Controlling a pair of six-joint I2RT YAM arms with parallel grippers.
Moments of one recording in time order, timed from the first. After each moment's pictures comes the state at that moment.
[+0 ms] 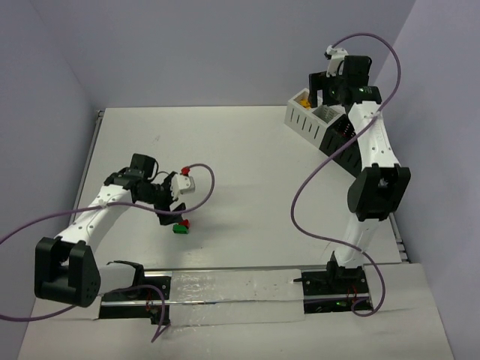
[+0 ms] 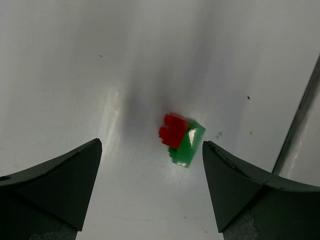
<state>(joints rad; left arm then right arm) -0.24 1.26 0.86 -0.79 0.61 0.93 -0.03 1.92 1.98 -0.64 -0.20 -0.17</state>
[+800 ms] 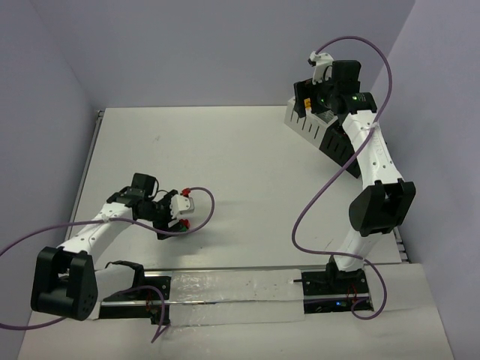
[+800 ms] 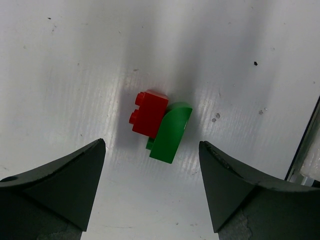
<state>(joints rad) -0.24 1.16 0.61 -0.66 0.56 1.03 0.08 1.73 1.84 -0.68 -0.23 -0.20</state>
